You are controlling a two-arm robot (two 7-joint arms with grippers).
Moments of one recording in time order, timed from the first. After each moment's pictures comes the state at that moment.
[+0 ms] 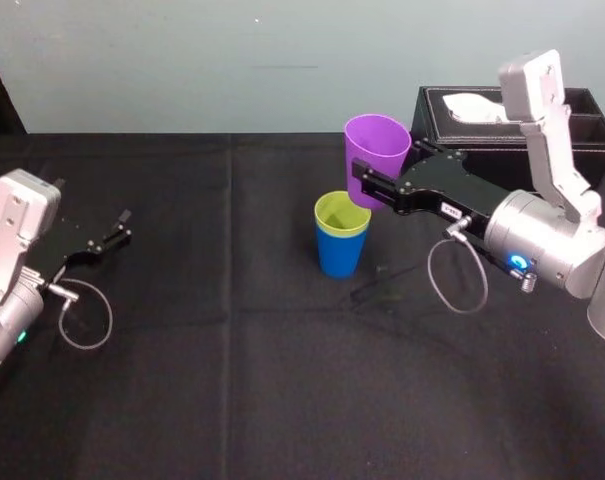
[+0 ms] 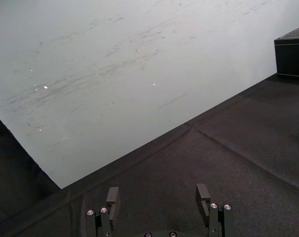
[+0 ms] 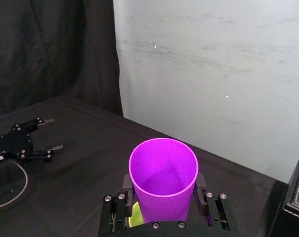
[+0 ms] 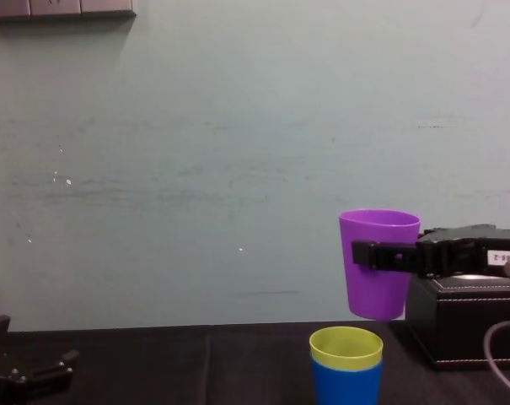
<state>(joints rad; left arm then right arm) -0.20 0.60 0.45 -1.41 -0.25 -0.12 0.03 0.26 0.42 -0.29 -1.65 0.39 0.29 0.39</state>
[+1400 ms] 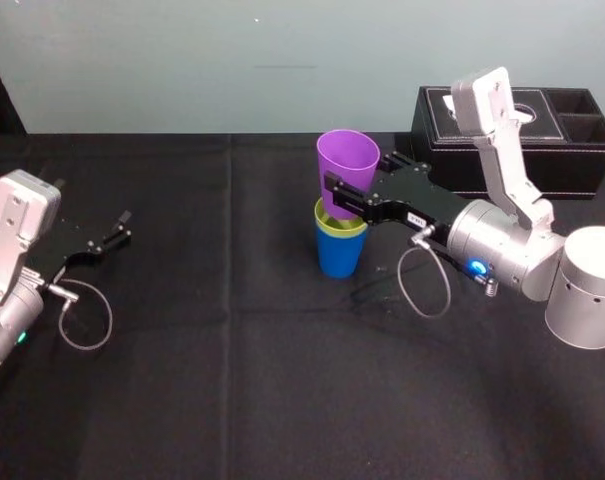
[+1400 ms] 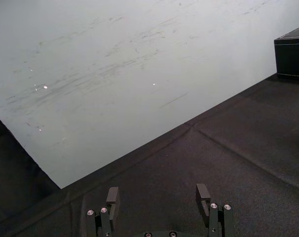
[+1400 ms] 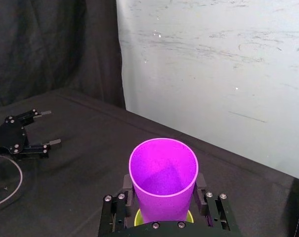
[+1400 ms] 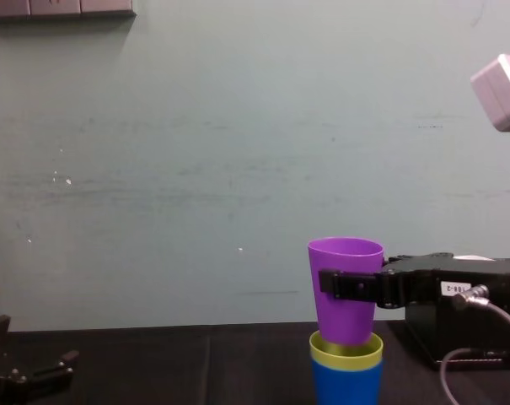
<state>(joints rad) -0.20 0.60 0.45 -1.41 -0.25 -0.12 0.03 0.33 0.39 -0.40 -1.54 0.40 0.25 0.35</state>
